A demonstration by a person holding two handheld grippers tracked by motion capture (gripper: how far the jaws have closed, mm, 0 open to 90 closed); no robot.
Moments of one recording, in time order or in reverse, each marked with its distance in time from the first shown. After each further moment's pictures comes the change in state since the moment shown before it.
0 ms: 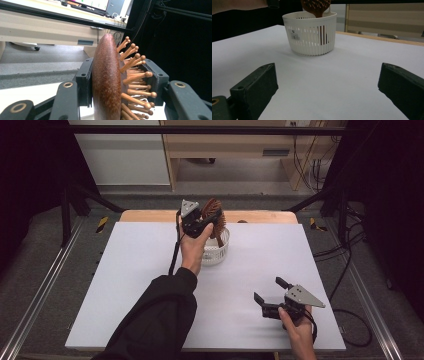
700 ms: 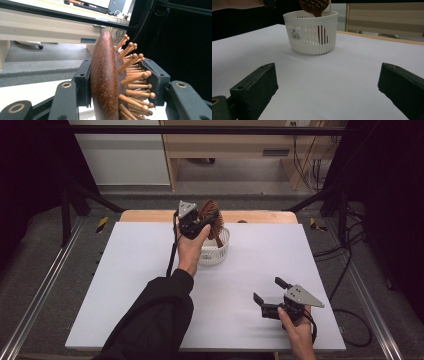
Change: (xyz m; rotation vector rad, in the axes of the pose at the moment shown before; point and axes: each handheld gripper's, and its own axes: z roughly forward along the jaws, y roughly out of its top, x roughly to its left) left arm 0.007 0.000 -0.009 0.020 0.018 0.006; right arm 0.001 0.000 0.001 0.004 0.003 -0.004
